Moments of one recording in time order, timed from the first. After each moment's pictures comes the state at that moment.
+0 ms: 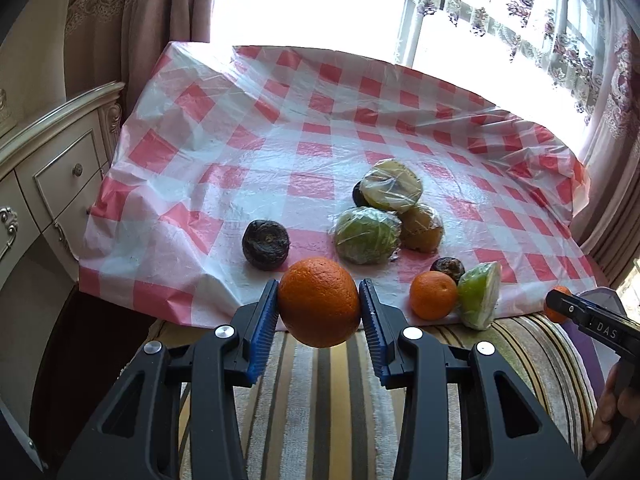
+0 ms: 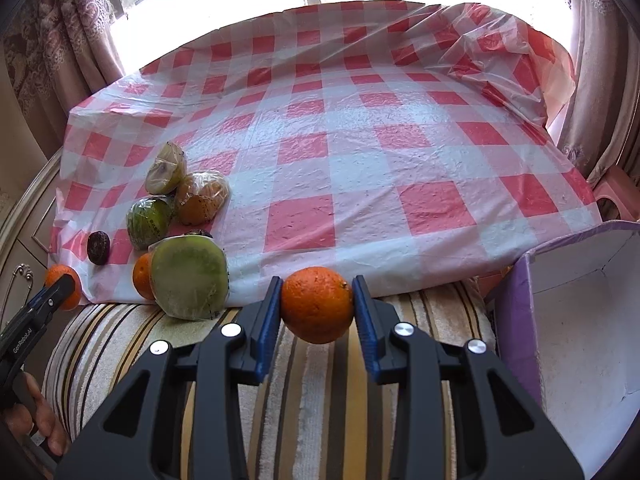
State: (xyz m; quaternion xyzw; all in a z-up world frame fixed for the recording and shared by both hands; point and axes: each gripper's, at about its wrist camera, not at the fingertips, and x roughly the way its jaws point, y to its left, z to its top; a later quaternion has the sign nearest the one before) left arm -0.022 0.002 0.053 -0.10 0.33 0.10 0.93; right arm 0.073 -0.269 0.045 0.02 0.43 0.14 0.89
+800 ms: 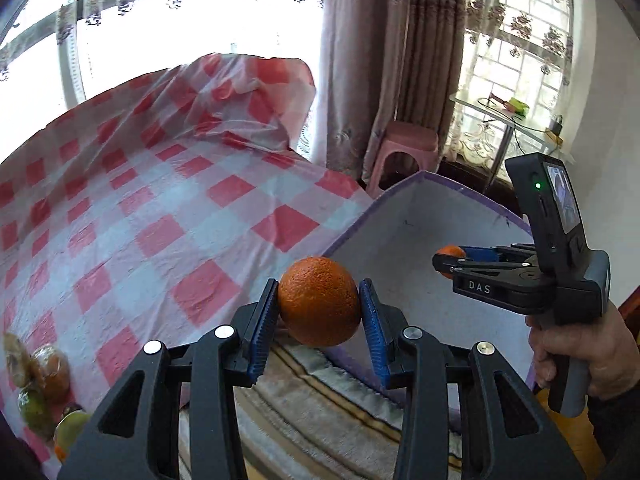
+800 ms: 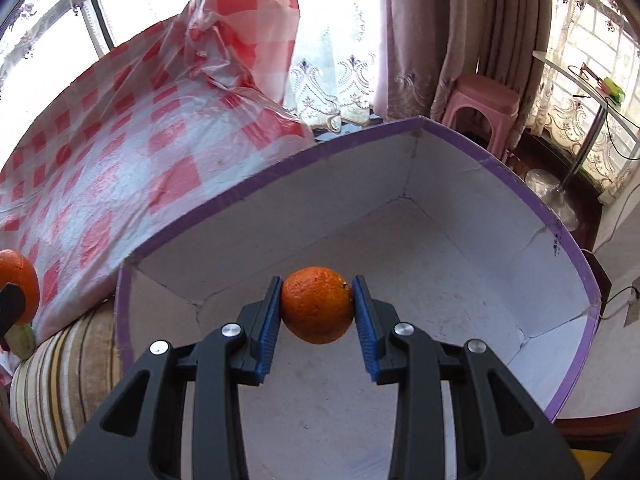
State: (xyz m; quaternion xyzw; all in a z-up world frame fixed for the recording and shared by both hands) left arm 0.078 -0.321 0.069 0.12 0.36 -0.31 0.87; right arm 0.074 -0.535 0.009 0.11 0.47 -0.12 0.87
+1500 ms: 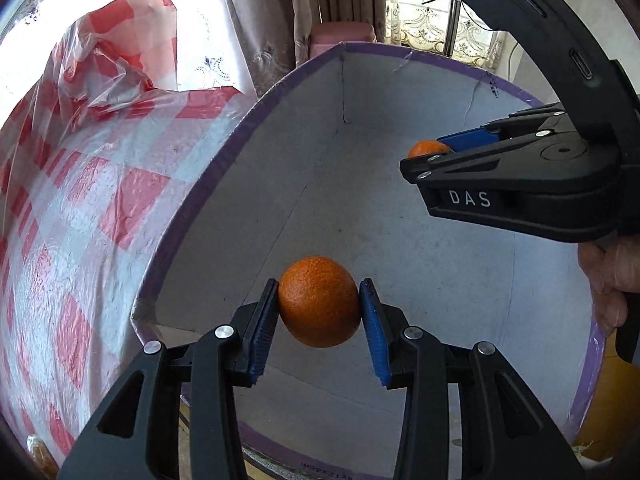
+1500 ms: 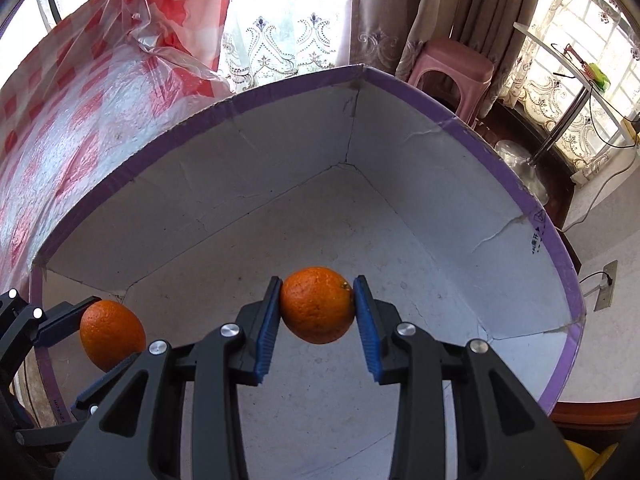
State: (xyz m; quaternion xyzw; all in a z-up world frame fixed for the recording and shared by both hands) left arm 0.098 -0.418 -0.025 0.27 0.44 -0.36 0.77; right arm 0.108 -0.567 -0.026 0.09 0.54 -0.15 0.82
